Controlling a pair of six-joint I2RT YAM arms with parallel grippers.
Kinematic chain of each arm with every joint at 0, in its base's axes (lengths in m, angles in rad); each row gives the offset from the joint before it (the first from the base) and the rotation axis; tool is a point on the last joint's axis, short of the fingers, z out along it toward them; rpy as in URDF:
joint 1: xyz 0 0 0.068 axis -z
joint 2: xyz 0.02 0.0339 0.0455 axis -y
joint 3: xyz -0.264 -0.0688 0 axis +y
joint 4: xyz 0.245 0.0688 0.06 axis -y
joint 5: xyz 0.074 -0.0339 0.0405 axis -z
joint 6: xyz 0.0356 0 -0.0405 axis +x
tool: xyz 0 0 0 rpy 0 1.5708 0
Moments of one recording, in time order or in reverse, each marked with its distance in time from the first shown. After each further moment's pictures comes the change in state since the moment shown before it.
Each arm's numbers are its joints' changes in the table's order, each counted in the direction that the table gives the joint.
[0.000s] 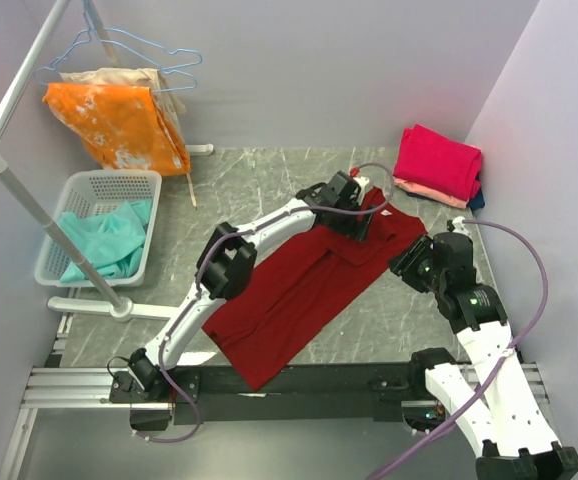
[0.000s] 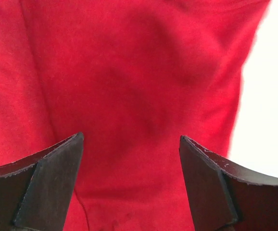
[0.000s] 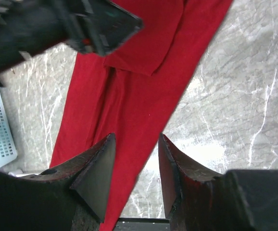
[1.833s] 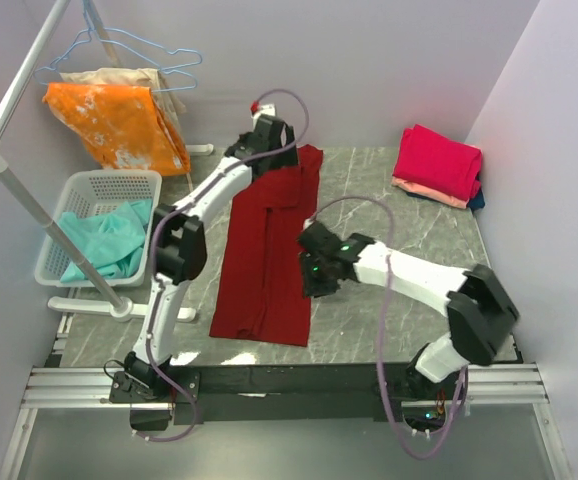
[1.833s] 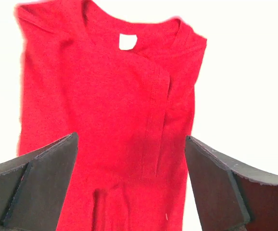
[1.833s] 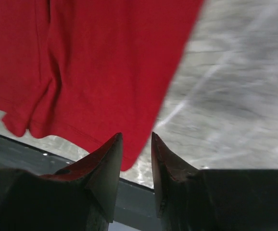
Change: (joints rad) left arm -0.328 0.172 0.097 0.074 -0.424 -0.181; right arm -0.640 -0.809 -0.278 0.068 -0.003 -0.084
